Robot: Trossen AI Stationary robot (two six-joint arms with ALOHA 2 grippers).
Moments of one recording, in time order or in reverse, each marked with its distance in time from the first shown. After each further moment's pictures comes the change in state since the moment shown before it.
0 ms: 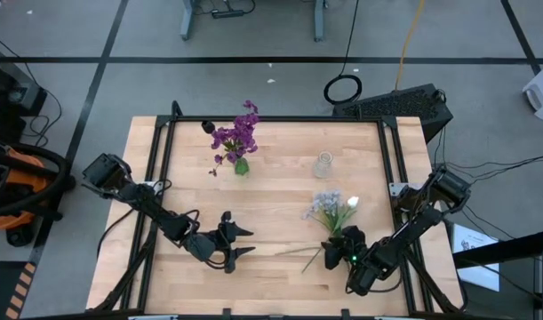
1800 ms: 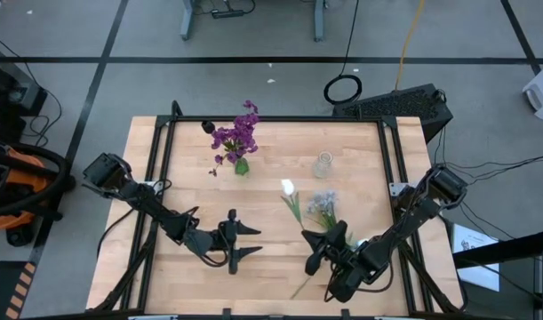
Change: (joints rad) left arm 0.023 -0.001 0.038 0.198 0.003 0.178; right arm -0.116 -0.006 0.274 0.087 0.371 -0.682
